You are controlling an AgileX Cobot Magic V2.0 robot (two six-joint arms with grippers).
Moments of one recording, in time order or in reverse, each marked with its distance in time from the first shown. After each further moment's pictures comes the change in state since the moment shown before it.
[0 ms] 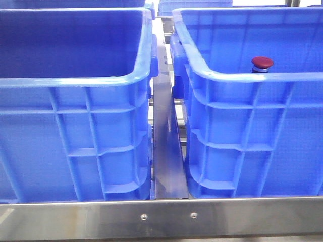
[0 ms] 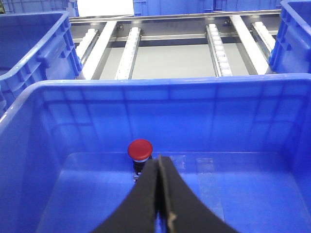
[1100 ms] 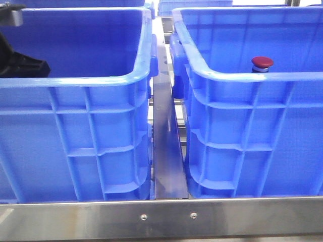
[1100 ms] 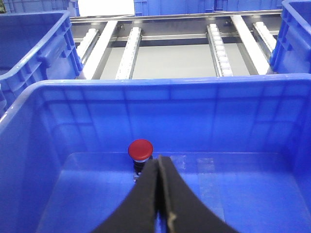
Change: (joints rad) left arm -0.042 0.587 -0.166 0.010 -0.096 0.008; right arm 0.000 0.000 0.000 0.000 0.004 -0.001
